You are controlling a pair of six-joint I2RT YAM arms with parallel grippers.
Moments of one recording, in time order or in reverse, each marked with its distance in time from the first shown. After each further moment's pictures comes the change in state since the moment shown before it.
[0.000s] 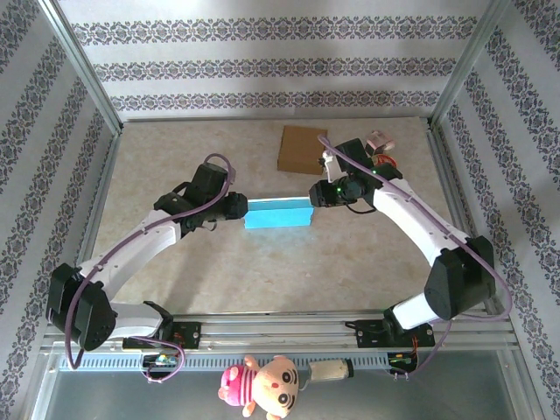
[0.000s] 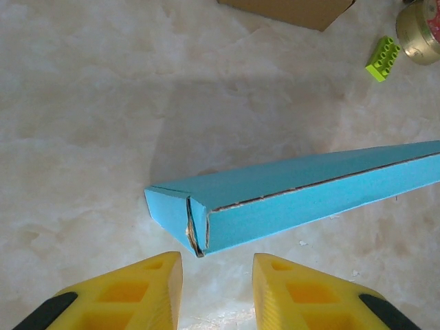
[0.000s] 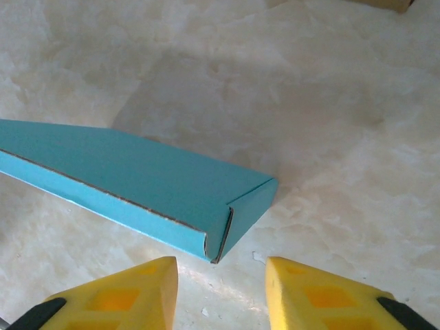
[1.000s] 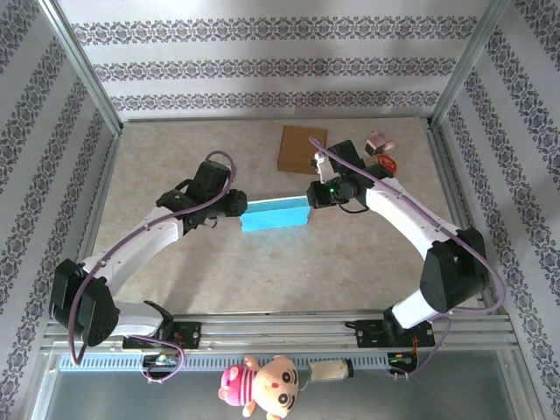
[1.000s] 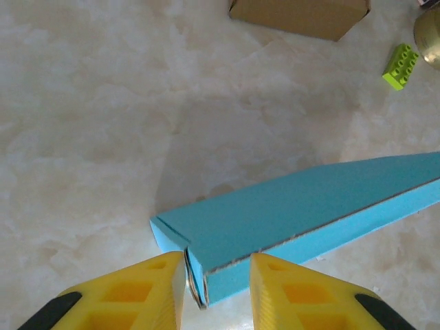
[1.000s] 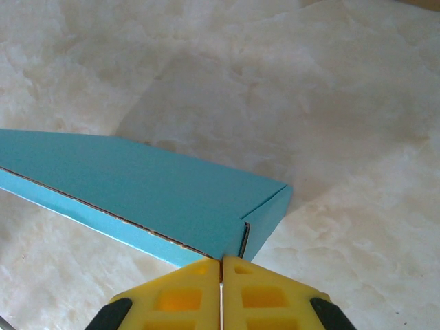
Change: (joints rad) left arm 0.000 0.019 0.026 0.004 -0.052 0.038; right arm 0.026 0.036 -0.005 0.065 -0.024 -0.002
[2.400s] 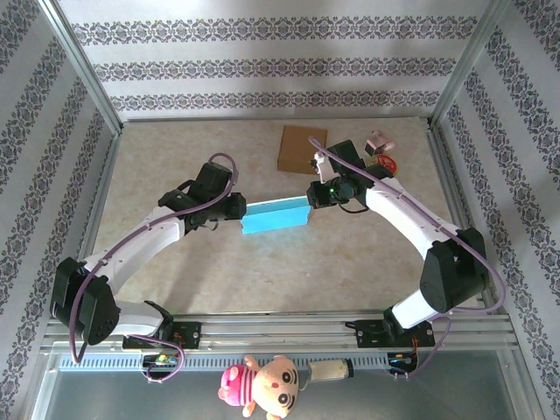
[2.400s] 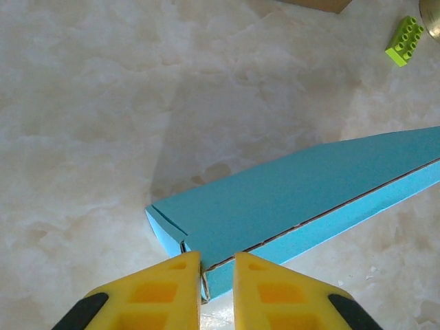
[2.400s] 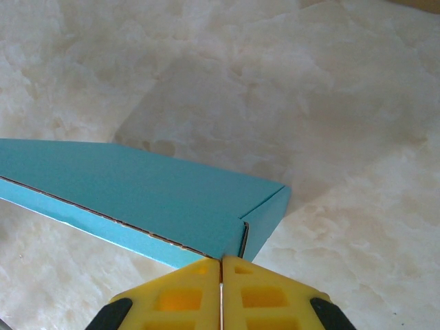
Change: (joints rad) left arm -0.008 0.009 -0.004 -0.035 0.036 -0.012; right arm 0.000 0.000 0.000 0.000 0.004 -0.006
